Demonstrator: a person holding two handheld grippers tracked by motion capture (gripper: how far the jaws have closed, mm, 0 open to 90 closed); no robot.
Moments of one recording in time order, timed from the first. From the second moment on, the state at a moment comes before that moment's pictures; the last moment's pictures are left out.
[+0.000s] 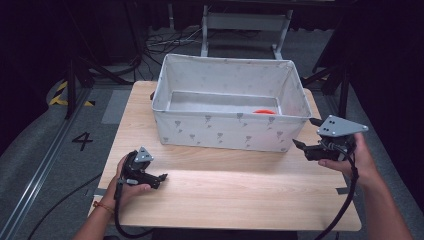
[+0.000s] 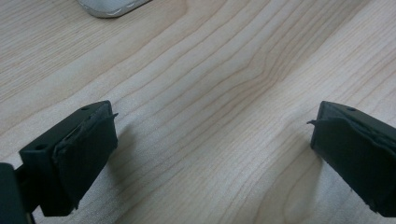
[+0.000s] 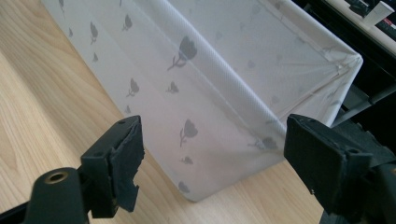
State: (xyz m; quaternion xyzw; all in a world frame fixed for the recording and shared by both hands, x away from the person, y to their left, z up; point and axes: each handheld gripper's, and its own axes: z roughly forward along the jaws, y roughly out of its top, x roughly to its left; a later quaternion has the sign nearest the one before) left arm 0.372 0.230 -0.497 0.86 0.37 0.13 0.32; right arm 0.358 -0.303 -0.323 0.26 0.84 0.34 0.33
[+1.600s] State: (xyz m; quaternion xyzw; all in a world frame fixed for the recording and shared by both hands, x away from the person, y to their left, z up) left arm 0.372 0.230 -0.496 0.86 0.37 0.13 0.32; right arm 0.337 -0.356 -0.484 0.38 0.85 0.30 0.20
